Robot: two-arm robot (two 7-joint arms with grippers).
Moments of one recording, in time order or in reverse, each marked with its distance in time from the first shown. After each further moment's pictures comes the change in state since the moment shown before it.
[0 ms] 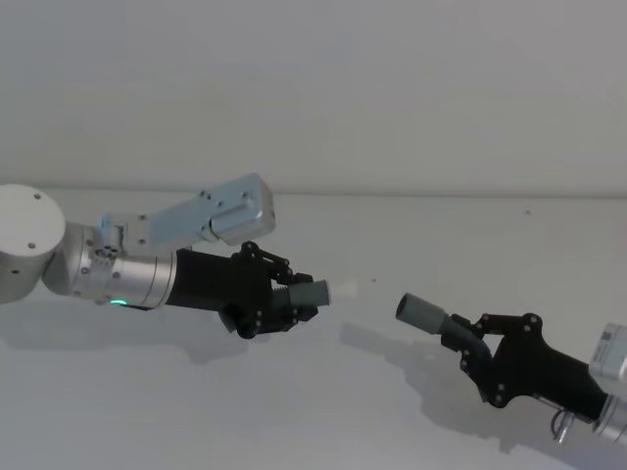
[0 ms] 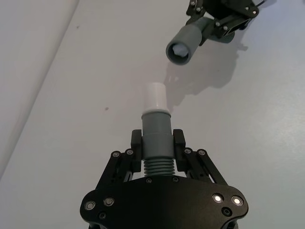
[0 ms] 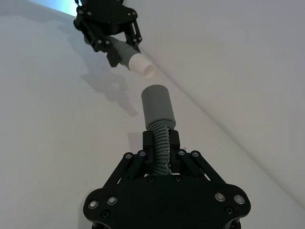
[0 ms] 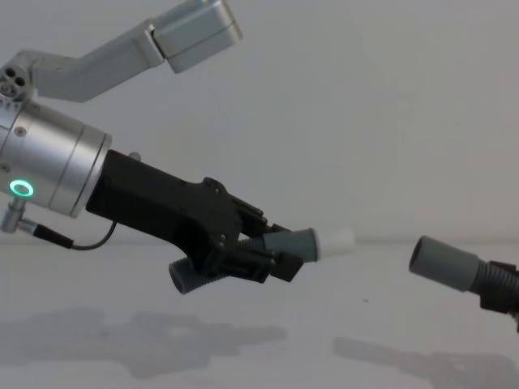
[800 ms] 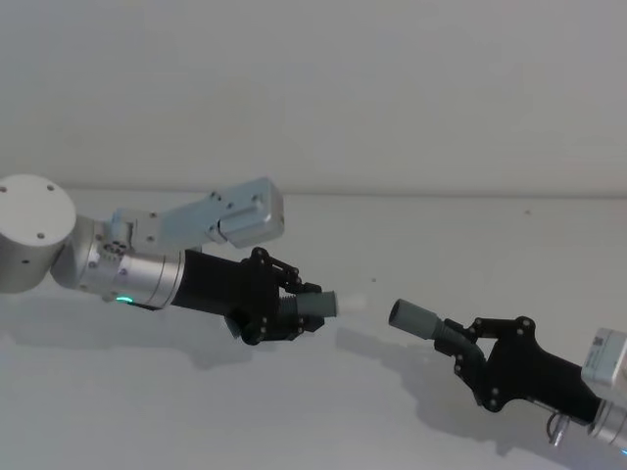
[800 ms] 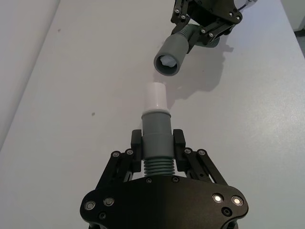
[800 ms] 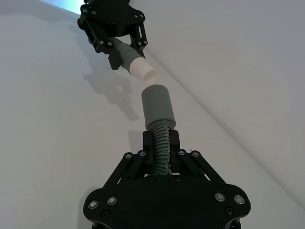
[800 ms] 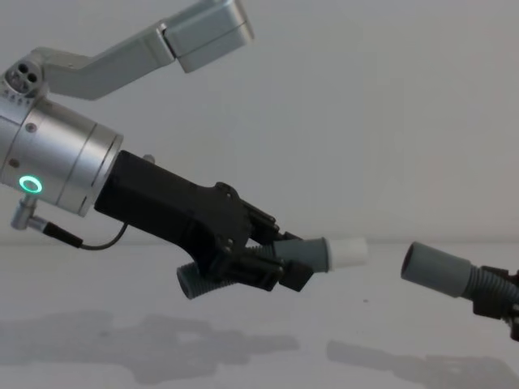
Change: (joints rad) left arm -0.047 -0.007 0.045 0.029 -0.015 -0.007 -0.057; right arm 0.008 0.012 -0.027 -0.003 -0.007 -0.007 -0.008
